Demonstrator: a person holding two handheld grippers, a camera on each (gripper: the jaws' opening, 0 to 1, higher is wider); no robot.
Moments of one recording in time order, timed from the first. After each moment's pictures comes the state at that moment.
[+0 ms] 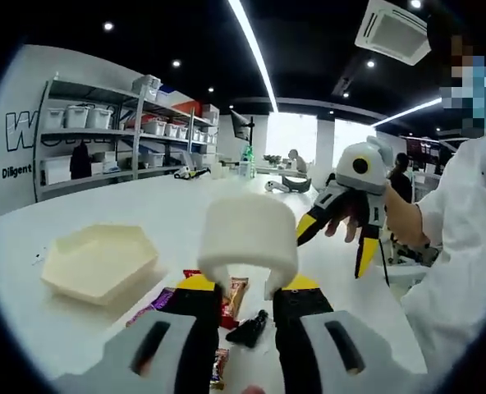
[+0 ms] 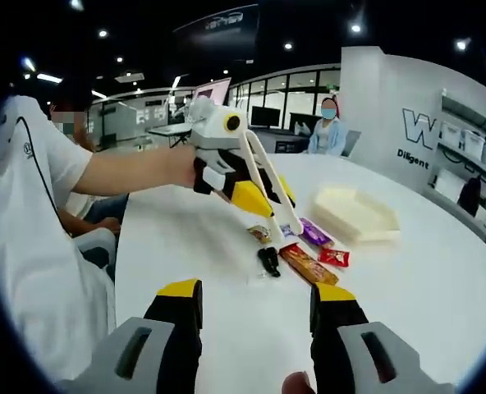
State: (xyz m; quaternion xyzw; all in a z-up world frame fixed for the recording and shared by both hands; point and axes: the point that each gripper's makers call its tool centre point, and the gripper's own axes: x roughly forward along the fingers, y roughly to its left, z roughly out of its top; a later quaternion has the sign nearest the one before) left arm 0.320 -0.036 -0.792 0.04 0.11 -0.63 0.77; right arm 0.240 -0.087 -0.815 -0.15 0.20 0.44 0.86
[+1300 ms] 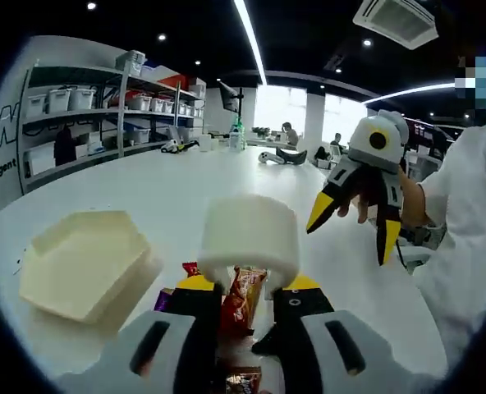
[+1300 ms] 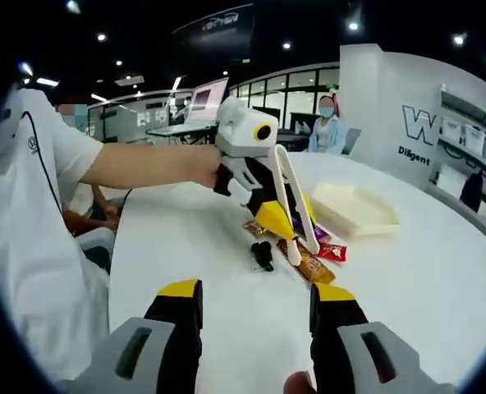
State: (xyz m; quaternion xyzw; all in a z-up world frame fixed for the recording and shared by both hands) left arm 0.345 -0.065 -0.824 0.09 0.16 -0.65 0.74; right arm 0.248 -0.094 -0.823 -0.14 0.20 0.44 0.86
